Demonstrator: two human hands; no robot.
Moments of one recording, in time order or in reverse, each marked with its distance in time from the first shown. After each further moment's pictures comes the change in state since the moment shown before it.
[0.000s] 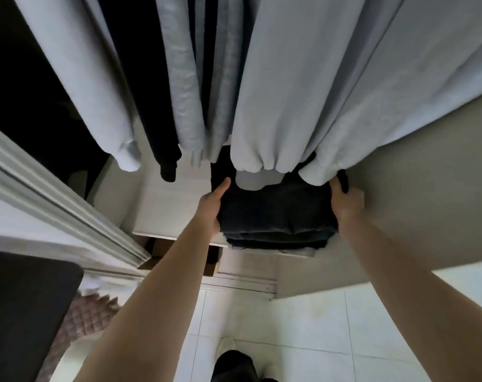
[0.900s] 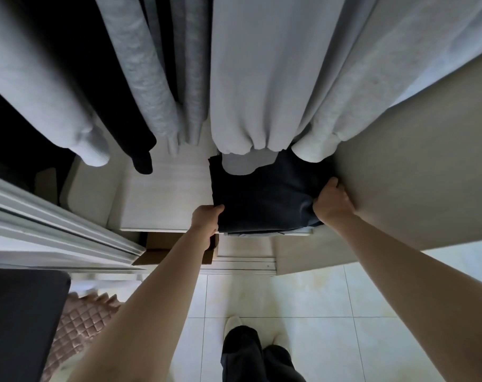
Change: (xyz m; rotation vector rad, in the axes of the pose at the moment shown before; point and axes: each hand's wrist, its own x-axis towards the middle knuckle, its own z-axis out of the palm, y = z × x) left_hand 0.029 -0.057 -0.016 0.523 0.172 -0.084; right_hand 0.010 0.064 0.029 -0.832 -0.101 -0.074
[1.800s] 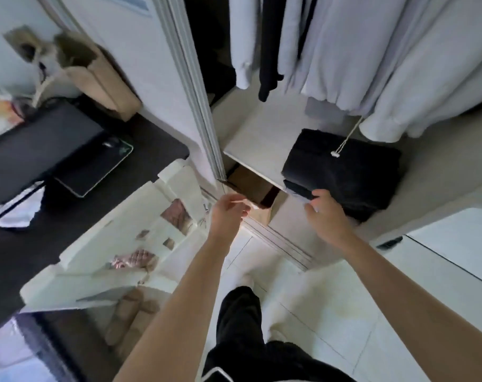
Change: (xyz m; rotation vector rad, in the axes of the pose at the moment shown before) left_hand -0.291 -0.099 0.015 -0.428 0.540 0.150; right_hand -0.176 0.037 -0.036 0.205 -0.317 -0.830
